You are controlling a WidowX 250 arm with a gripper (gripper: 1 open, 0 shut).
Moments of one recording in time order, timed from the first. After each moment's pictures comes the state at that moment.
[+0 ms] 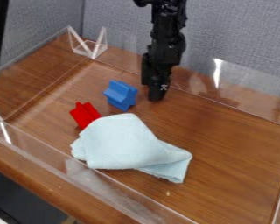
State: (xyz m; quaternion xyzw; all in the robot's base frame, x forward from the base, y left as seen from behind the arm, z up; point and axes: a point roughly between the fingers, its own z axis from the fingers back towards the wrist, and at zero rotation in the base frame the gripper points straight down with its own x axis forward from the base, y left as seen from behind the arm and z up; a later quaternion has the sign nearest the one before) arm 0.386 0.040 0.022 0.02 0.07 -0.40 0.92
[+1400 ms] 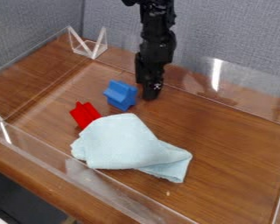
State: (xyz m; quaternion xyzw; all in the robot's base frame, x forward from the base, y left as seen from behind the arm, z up) arm 0.383 0.053 0.022 0.02 0.04 -0.38 0.92
